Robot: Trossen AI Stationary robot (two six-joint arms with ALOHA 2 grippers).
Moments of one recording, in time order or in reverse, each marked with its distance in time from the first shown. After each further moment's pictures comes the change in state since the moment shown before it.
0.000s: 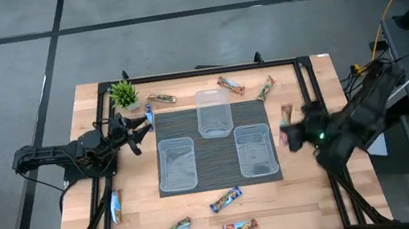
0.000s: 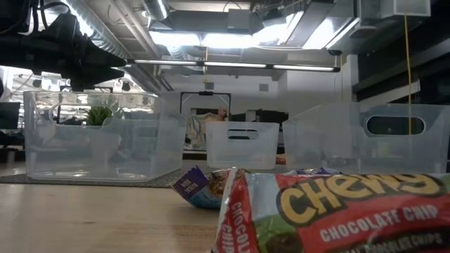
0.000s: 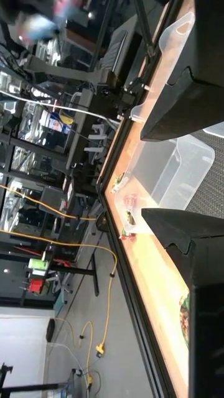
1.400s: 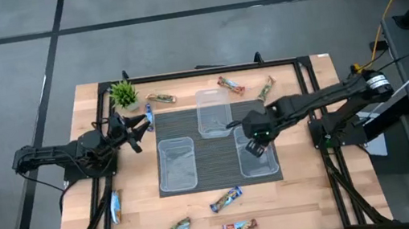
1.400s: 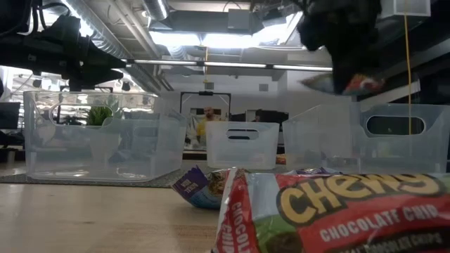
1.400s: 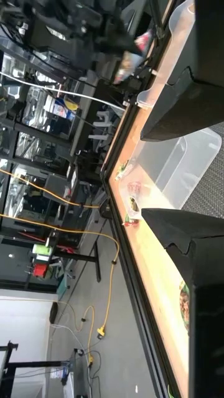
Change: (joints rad) left arm 0.000 0.000 0.000 0.002 -0.054 -0.001; right arm -0.608 0.215 -0.364 0.515 -0.845 -0.866
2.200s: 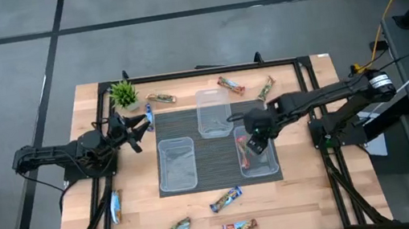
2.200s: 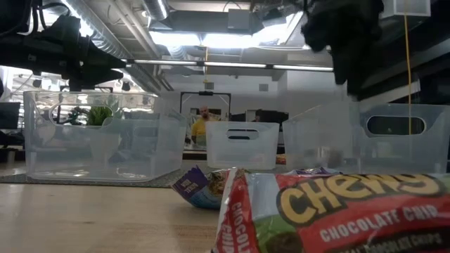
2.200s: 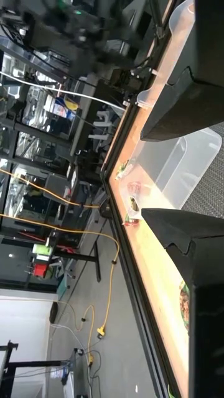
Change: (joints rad) left arm 0.000 0.000 0.000 0.000 -0.001 0.000; right arm -0.044 -0.035 0.052 -0.139 -0.003 -0.021
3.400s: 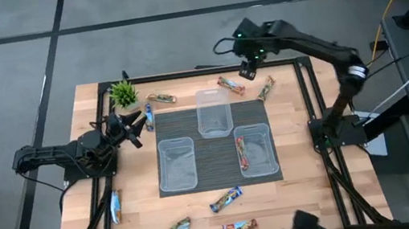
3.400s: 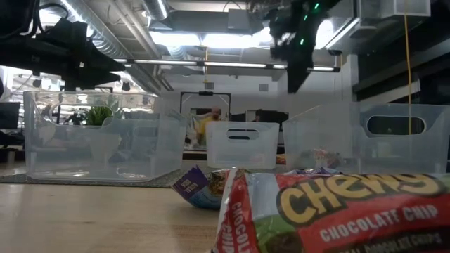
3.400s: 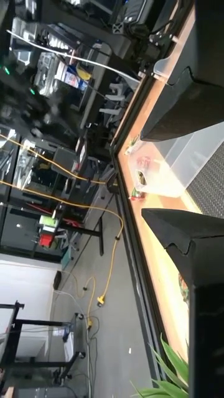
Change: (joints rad) left arm 0.000 0.000 0.000 0.000 -0.129 -0.026; right arm -0.734 0.298 0.471 -0.029 0.149 -1.109
